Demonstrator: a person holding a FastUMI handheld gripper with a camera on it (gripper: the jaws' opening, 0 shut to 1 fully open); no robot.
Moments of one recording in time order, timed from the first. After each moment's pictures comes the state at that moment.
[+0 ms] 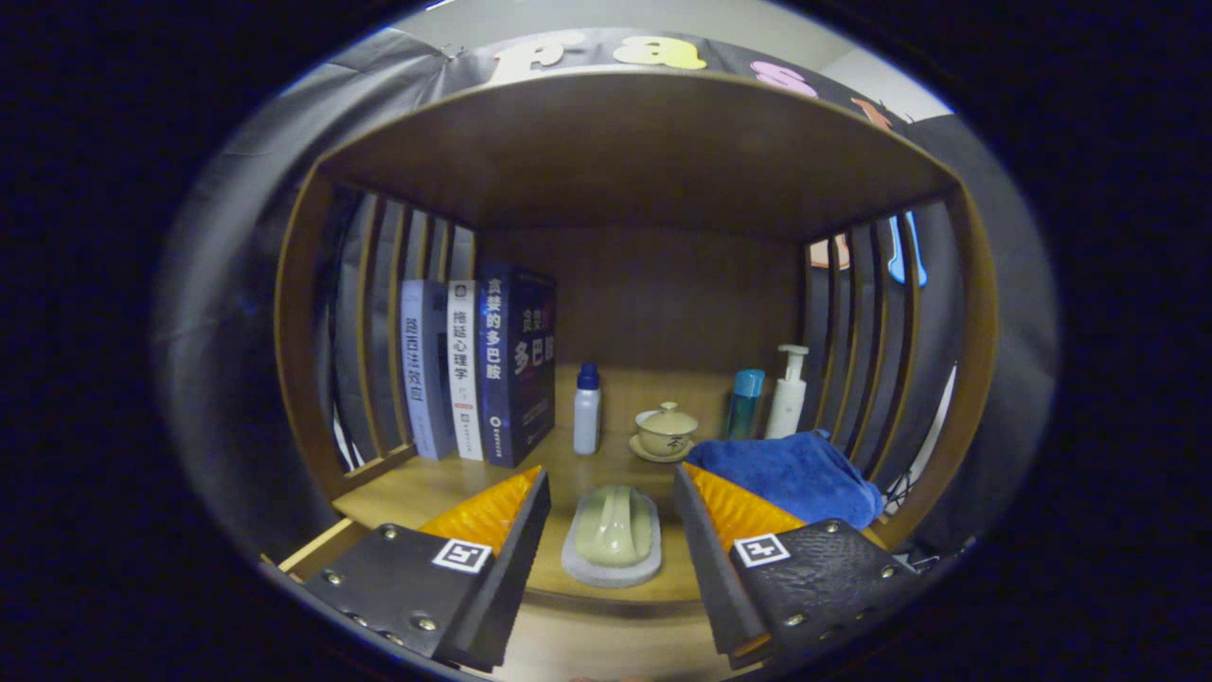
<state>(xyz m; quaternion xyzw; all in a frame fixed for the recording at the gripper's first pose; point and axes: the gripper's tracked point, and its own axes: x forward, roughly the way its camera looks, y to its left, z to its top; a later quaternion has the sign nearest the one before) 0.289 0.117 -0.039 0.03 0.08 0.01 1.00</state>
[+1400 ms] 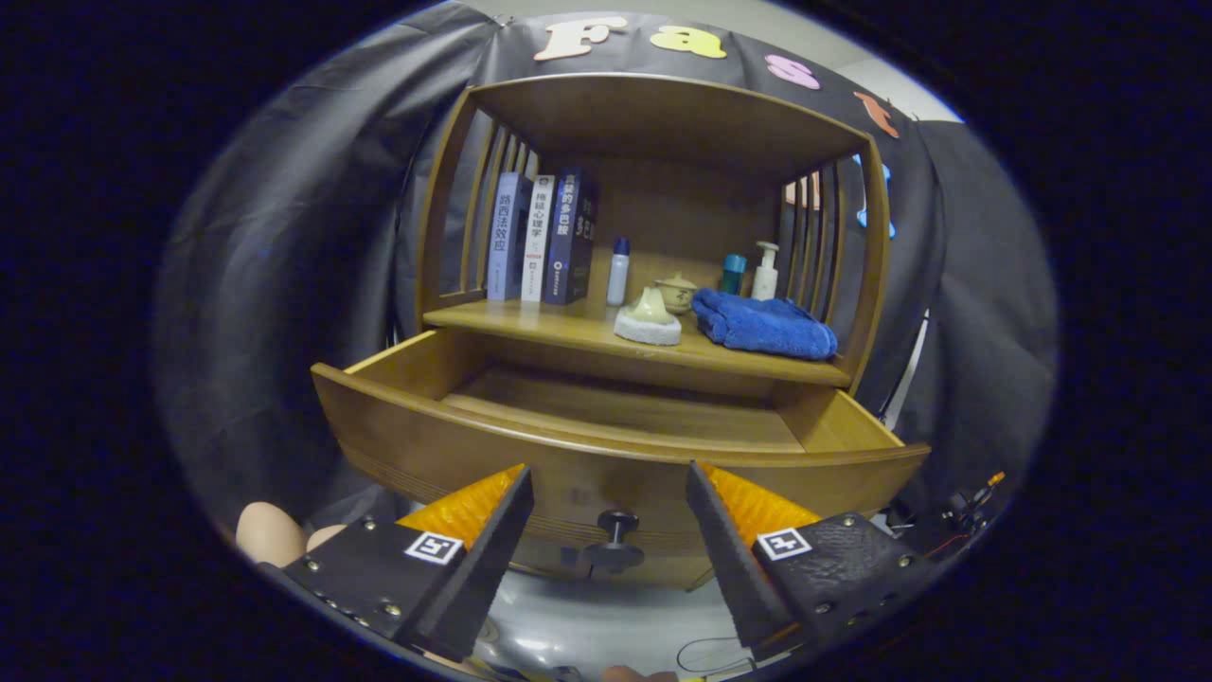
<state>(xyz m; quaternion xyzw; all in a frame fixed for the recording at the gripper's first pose) 0.090 0.144 -0.173 -0.01 0.19 0.00 0.98</state>
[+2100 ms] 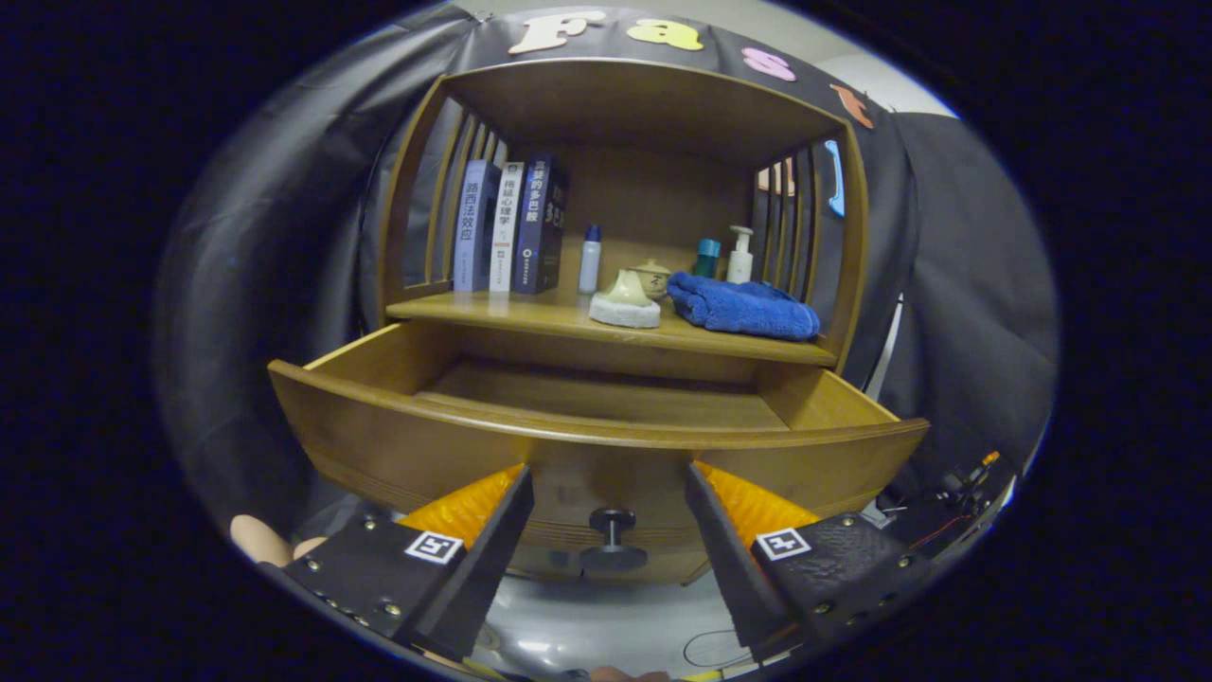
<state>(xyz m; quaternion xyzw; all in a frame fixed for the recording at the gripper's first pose) 0.101 0.141 -0.181 0.00 0.18 -0.05 0.98</state>
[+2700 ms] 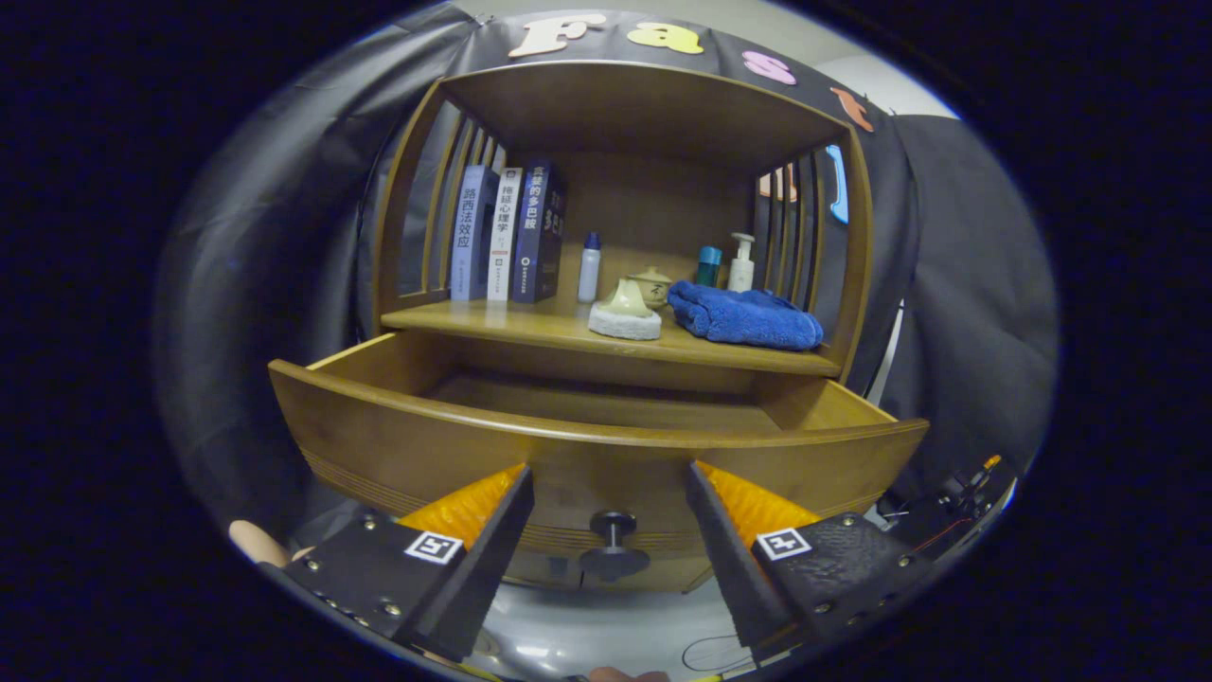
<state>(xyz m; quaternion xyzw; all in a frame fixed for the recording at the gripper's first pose) 0.112 0.140 -0.180 0.00 0.17 -0.04 0.98</state>
